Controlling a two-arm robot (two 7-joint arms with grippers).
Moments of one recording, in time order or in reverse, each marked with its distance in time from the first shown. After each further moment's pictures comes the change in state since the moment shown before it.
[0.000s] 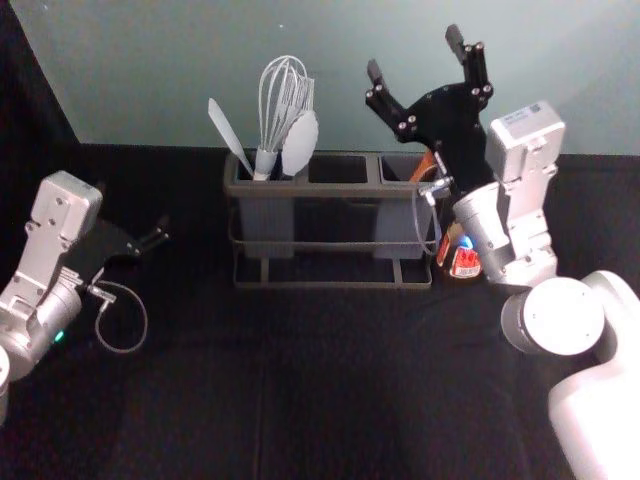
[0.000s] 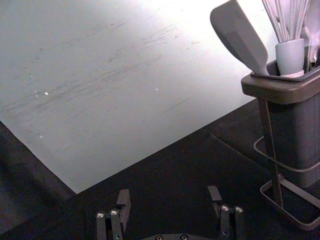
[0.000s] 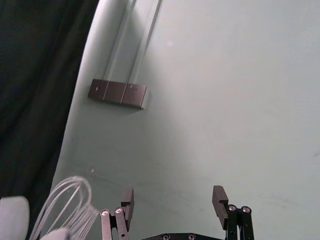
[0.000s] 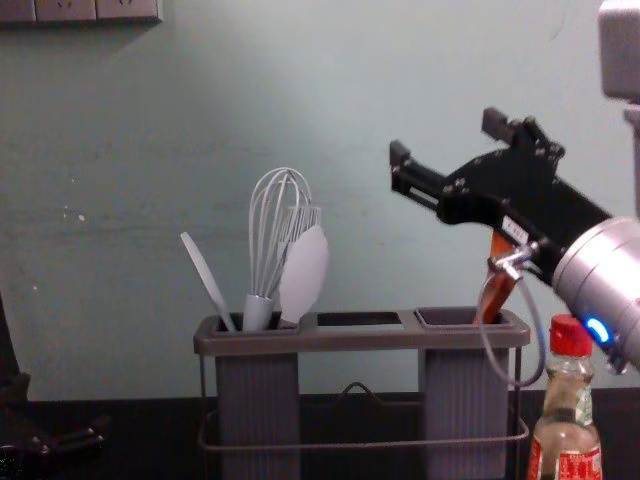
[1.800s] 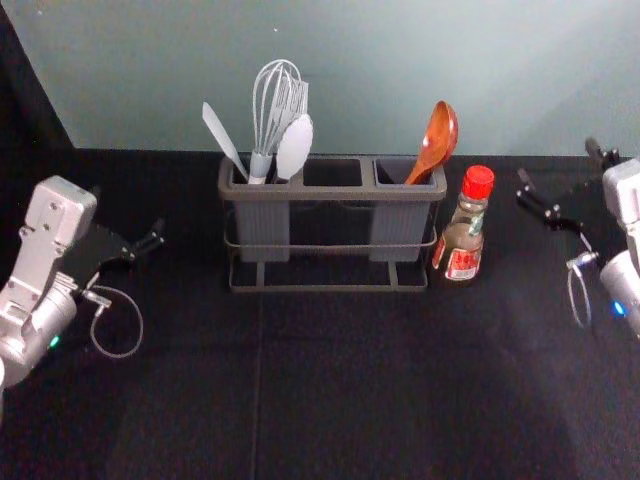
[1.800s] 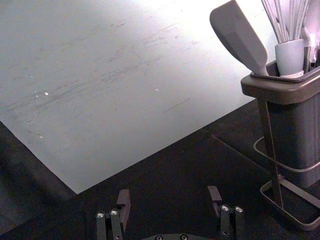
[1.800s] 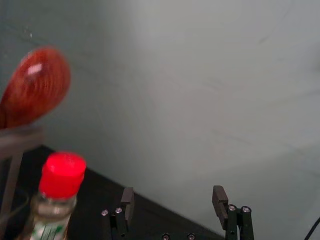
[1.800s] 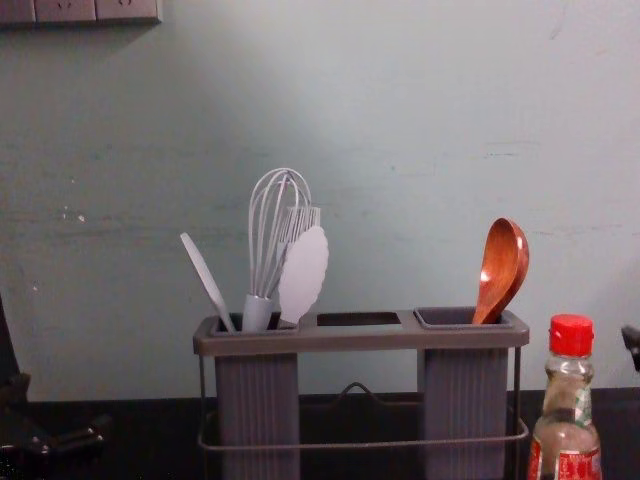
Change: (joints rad) left arm 0.000 0.000 0.000 0.000 0.000 0.000 0.000; right arm -0.109 0.231 0.187 0.026 0.008 0.241 0.061
